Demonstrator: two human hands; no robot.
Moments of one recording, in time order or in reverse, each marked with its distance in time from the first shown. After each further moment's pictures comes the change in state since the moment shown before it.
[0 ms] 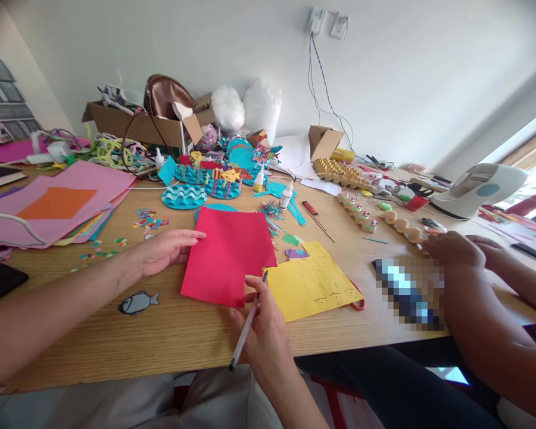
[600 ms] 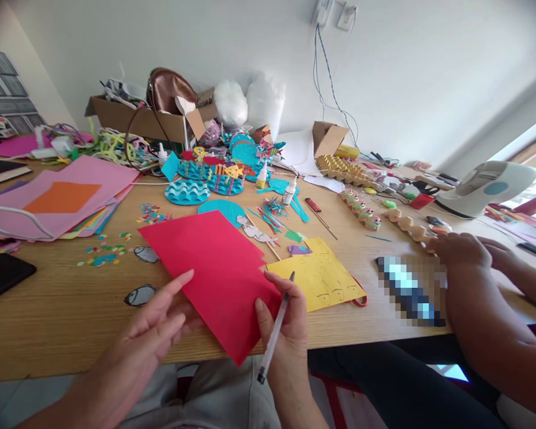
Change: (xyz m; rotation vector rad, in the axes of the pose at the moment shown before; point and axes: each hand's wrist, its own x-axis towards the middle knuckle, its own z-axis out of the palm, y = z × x) left_hand -0.118 -0.073 0.048 -0.288 0.070 0.144; right_hand -0.007 0.001 -0.002 0.216 0.339 -0.170
